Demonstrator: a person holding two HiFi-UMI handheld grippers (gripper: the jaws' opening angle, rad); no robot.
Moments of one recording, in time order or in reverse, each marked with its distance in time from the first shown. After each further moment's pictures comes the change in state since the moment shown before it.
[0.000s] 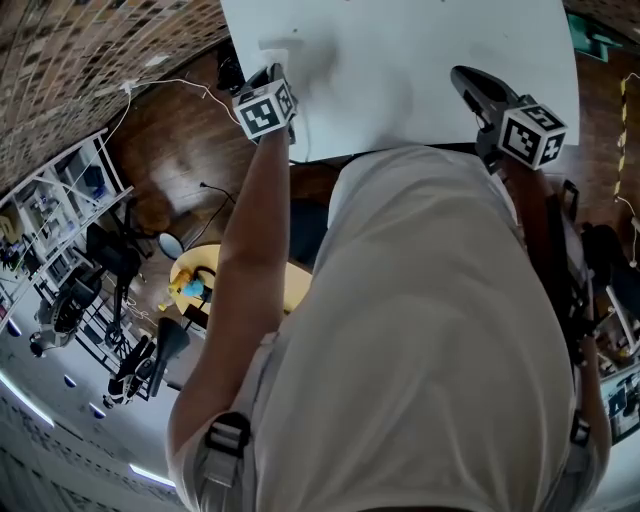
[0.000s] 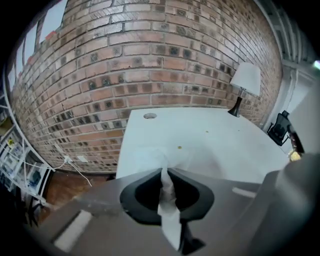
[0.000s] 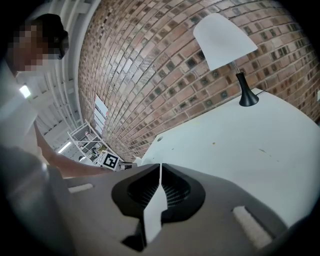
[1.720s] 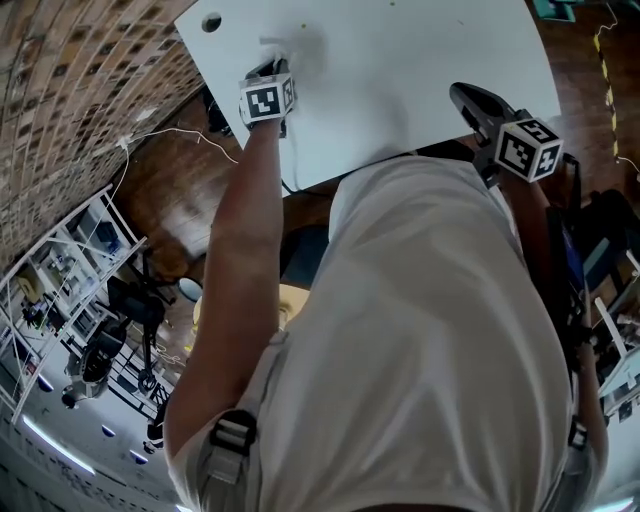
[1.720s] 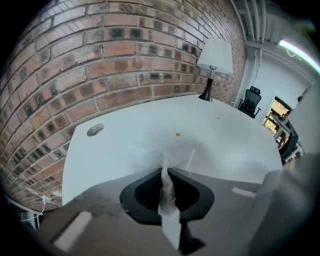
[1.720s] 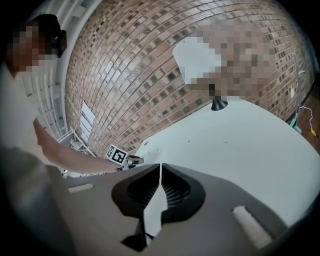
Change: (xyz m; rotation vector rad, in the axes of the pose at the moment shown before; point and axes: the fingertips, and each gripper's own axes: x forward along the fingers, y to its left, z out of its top) left arm 0.073 -0.093 0.048 0.340 0.061 -0.210; right arm -0.067 -0.028 -0.013 0.079 -0.089 -0.159
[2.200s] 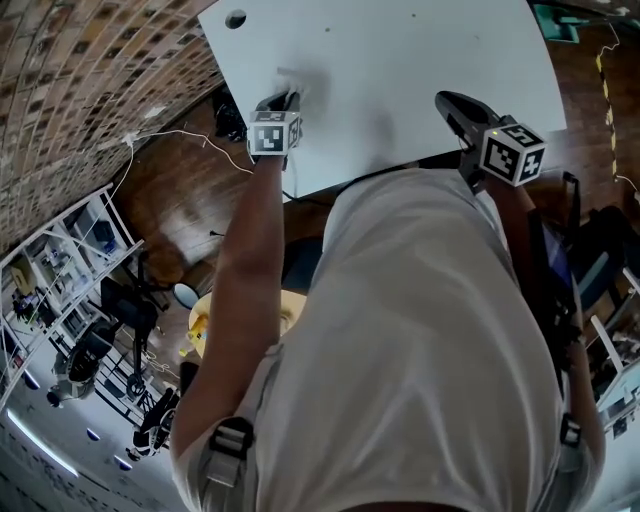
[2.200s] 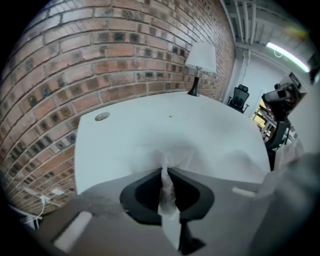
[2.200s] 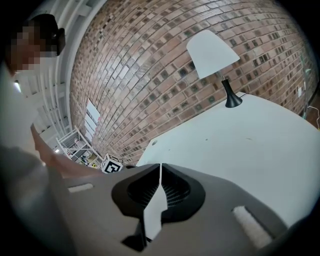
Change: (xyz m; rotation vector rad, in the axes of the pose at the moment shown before) left arm -0.037 0.003 -0.077 0.057 0.017 -0.095; right arm 0.036 0.049 -0.013 -0.020 -0.012 0.043
